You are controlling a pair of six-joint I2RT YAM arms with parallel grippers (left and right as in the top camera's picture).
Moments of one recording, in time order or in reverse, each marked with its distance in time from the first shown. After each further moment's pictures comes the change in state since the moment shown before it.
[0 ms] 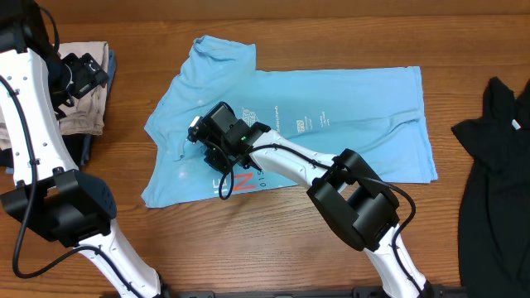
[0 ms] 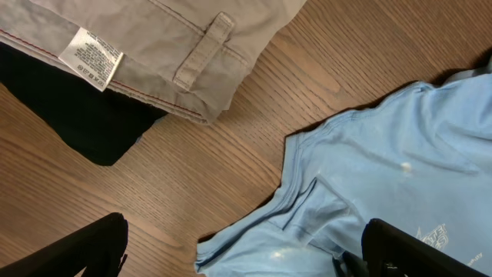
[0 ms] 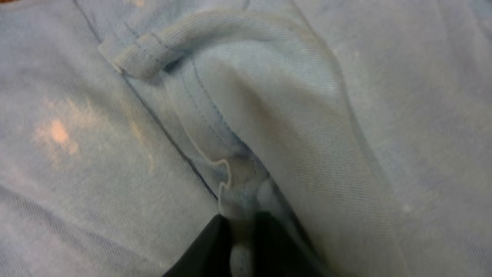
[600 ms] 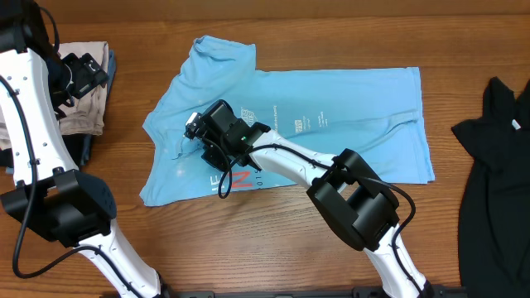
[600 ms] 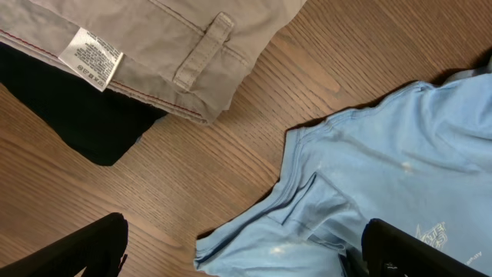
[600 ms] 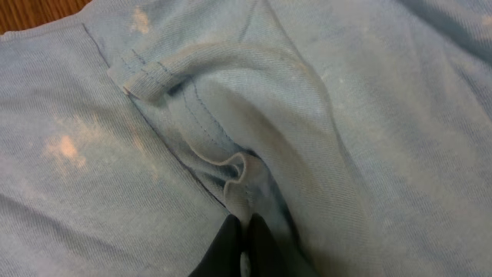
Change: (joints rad) left arm 0.000 0.000 0.000 0.000 0.000 0.000; right arm 0.000 0.000 0.000 0.069 0.005 -0.001
